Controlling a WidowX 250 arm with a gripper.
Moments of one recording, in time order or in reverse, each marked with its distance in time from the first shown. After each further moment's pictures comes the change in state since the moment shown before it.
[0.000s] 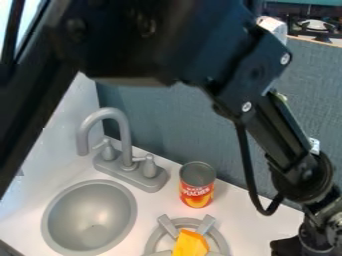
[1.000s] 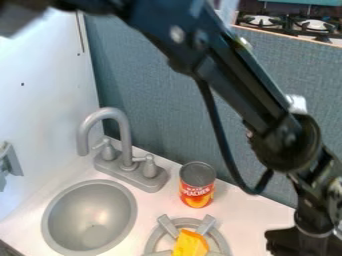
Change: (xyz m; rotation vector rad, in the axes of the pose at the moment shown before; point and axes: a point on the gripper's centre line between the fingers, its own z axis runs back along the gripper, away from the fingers) arm -0.008 0.005 0.052 -0.072 0.079 -0.057
